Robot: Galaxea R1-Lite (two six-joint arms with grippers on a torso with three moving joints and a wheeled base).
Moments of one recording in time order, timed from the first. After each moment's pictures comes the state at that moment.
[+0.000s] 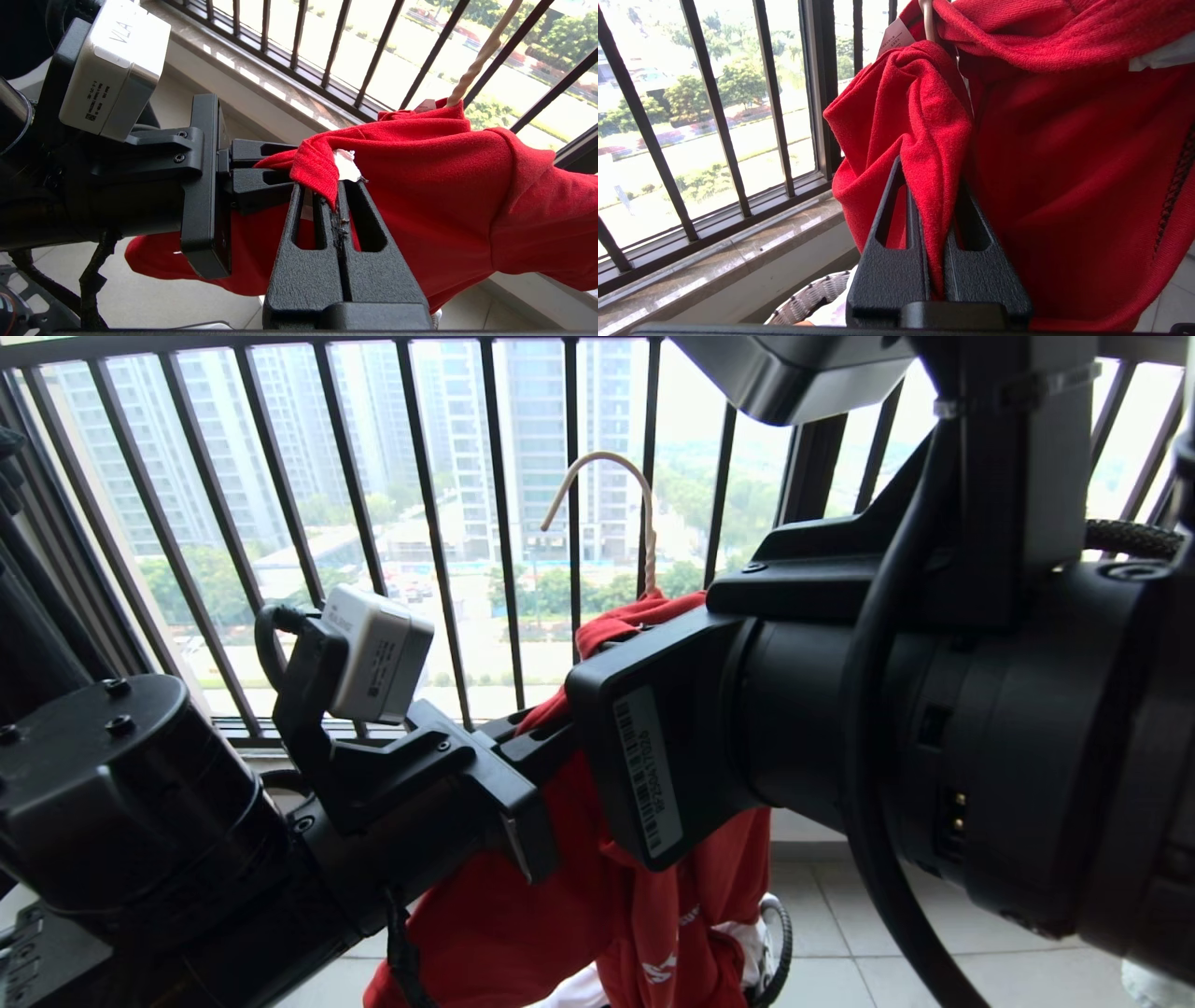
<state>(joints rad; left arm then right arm) -0.84 1.49 -0.56 -1.15 0.01 -0.04 1.26 1.63 -1.59 0.23 -0.67 0.05</state>
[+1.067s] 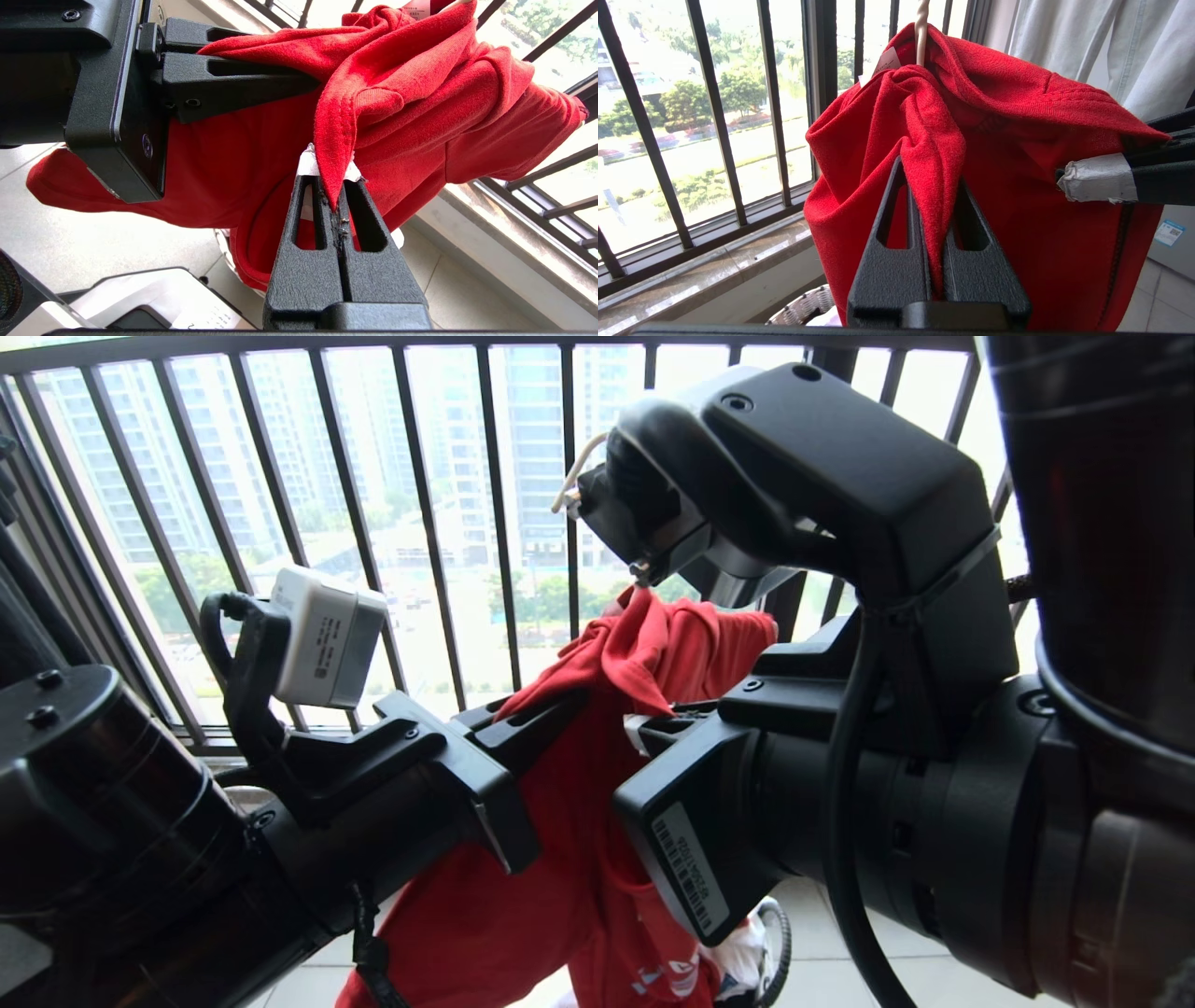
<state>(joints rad) -0.83 1.45 -0.56 -1.15 0.01 -0.07 1.26 1.63 -1.57 0.40 -0.71 0.05</state>
